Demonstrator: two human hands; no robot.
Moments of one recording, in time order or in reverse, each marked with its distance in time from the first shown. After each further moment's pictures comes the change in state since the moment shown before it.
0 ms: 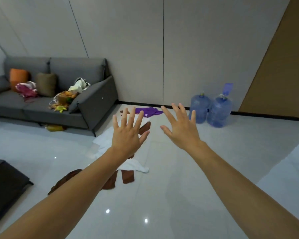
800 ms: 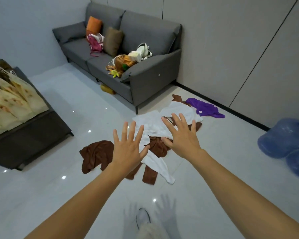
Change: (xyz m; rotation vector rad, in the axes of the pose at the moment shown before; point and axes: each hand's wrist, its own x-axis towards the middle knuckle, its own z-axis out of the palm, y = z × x) left_hand 0.129 -0.150 0.224 0.024 -0.259 -0.482; right_hand 0.312 -0.086 0.240 0.054 -0.302 -0.544
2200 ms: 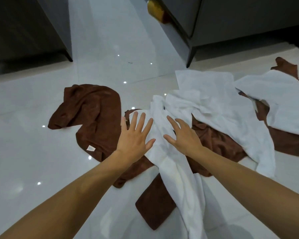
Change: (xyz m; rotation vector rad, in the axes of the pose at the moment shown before) left_hand 0.198 -0.054 0.724 0.111 -0.297 -0.333; right_hand 0.376 0.026 0.757 0.287 -0.358 -0.397
